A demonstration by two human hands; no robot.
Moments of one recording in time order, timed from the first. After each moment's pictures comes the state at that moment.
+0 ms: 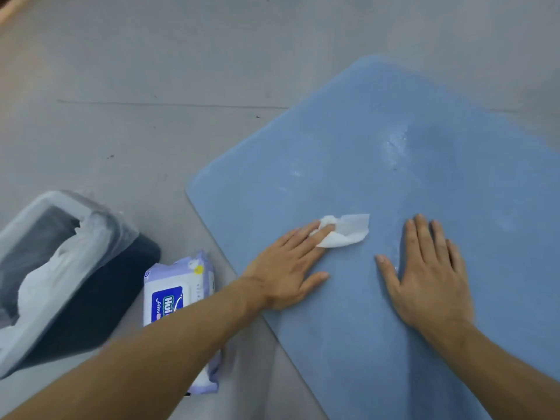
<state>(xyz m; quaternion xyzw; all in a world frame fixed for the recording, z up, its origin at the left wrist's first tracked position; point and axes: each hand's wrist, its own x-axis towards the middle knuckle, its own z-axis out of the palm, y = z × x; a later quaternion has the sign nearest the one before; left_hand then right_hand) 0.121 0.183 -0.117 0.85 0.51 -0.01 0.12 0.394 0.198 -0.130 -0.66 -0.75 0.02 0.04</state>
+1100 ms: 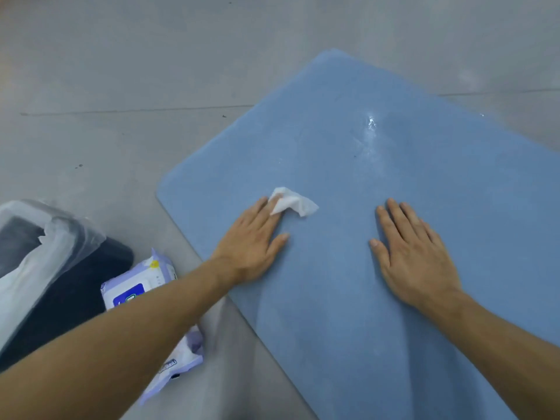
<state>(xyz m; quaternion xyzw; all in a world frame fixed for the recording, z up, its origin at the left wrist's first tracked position) 0.117 0.200 -0.114 0.78 0.60 -0.02 0.13 0.441 0.203 -0.134 -0.62 -0.78 0.06 0.05</state>
